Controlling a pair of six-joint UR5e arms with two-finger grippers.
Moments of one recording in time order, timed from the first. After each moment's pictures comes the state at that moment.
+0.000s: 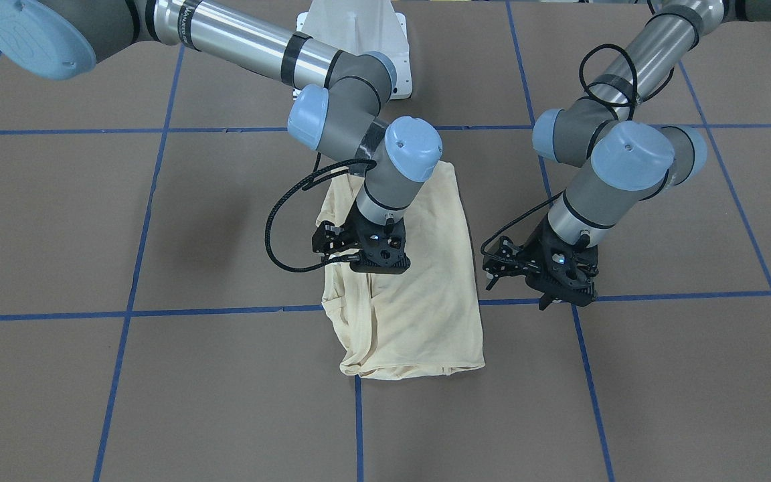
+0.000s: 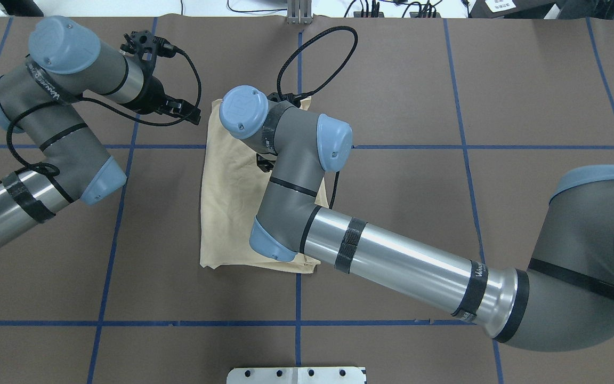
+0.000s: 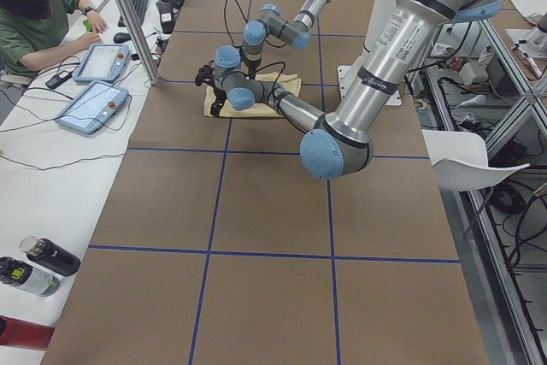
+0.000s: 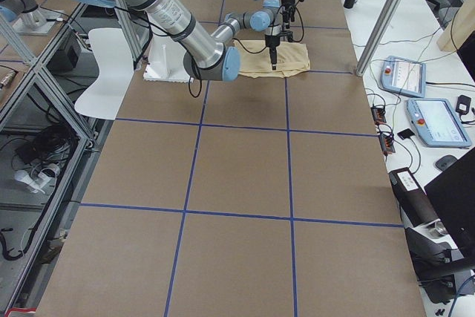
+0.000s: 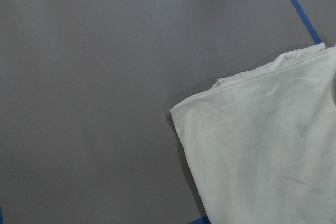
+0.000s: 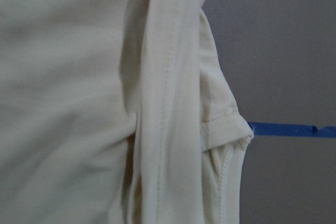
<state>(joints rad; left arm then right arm) -0.86 -2.13 -1.43 -2.12 -2.05 -0.73 0.51 -0.46 1.03 -1.65 1.68 1.08</state>
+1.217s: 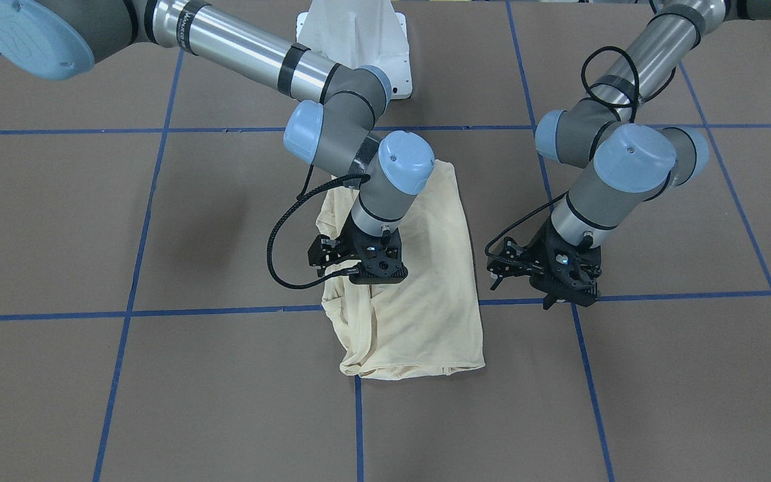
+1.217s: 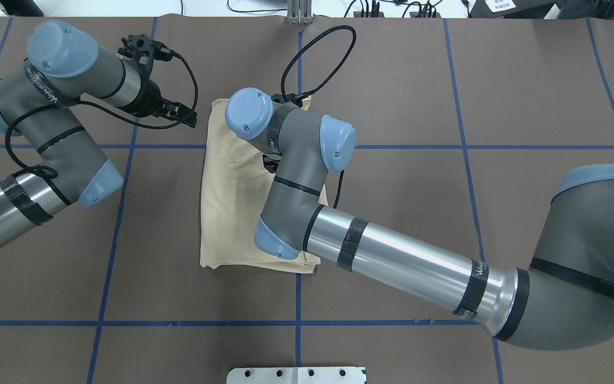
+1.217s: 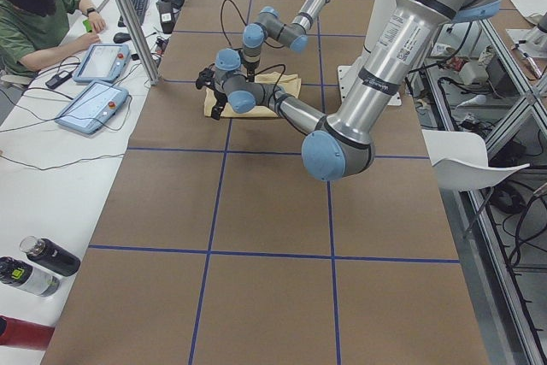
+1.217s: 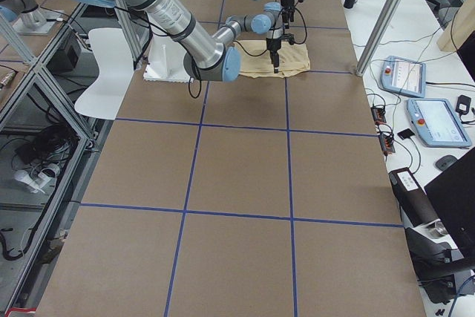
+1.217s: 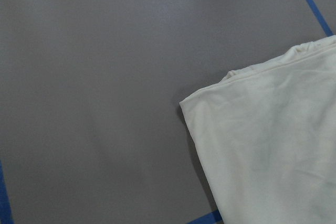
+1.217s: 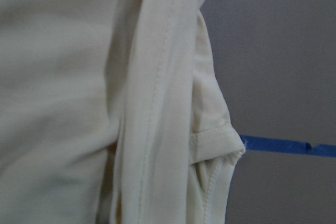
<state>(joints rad) -0.85 -2.11 -1.43 -2.13 -2.05 -0.73 0.52 -0.46 1.02 -1.67 1.66 1.00</state>
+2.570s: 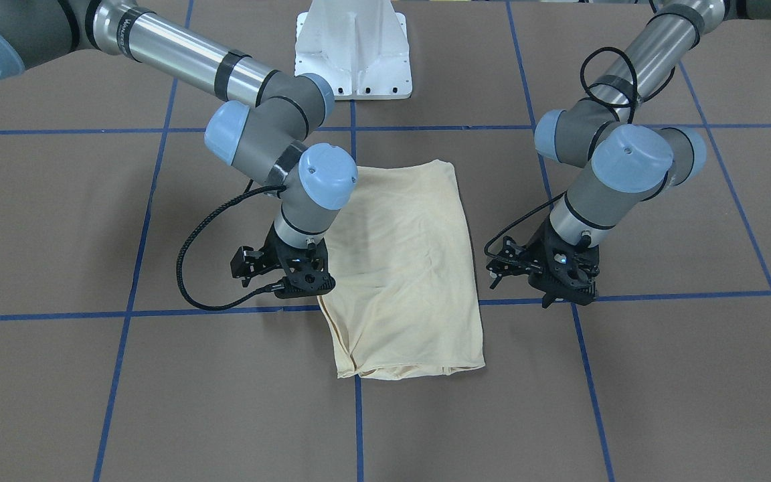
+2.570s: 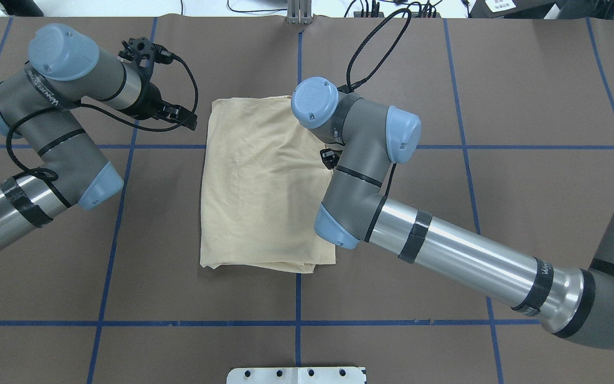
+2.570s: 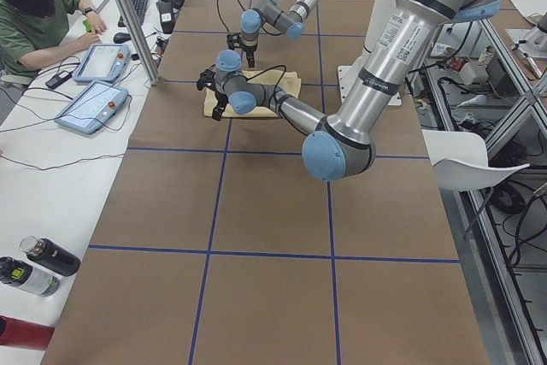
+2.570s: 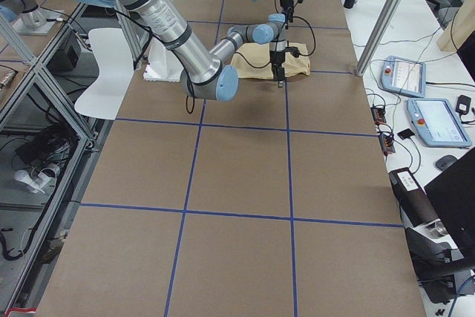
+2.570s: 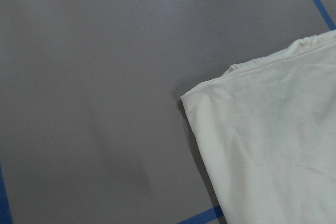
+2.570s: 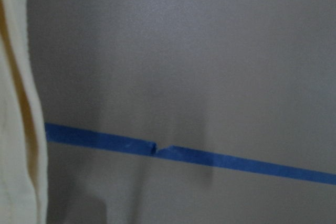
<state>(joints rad) -0.85 -2.11 -1.43 -2.13 -2.05 -0.73 0.59 -0.67 1.26 -1.78 1.66 0.81</state>
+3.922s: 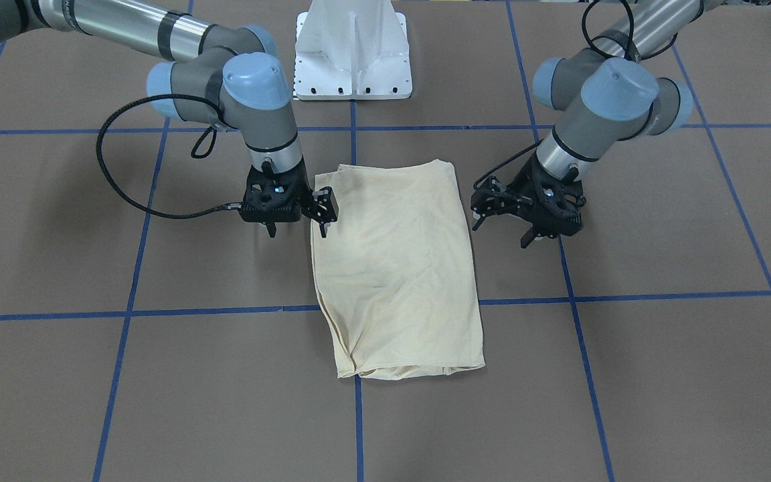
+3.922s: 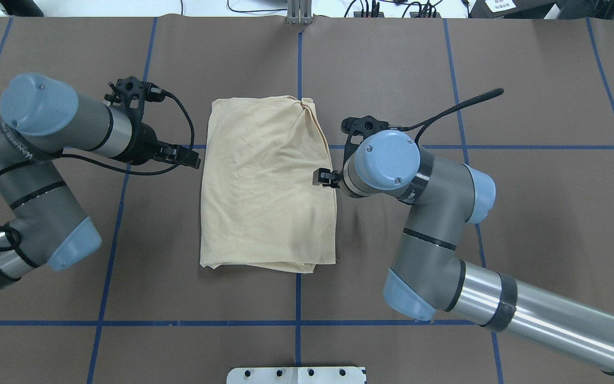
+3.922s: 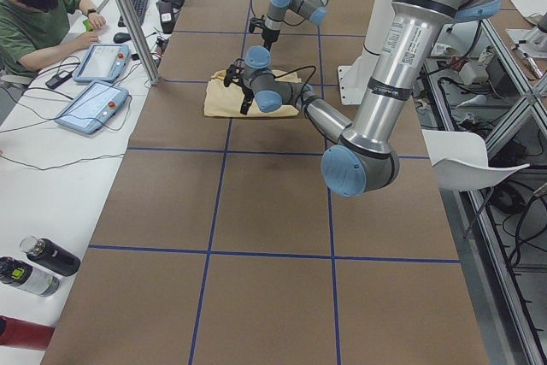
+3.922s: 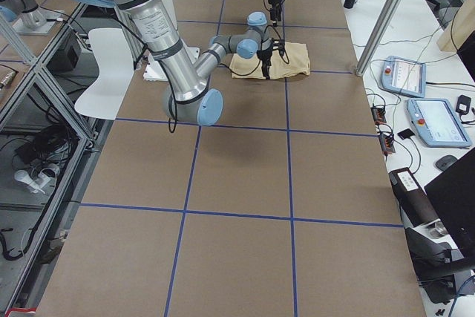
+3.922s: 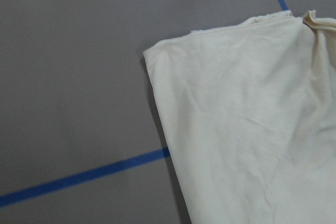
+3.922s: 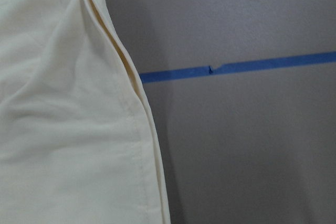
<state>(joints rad) -0.70 -1.91 -1.75 -2.12 -1.99 -0.96 0.48 -1.00 1.68 -1.36 1.66 1.37</state>
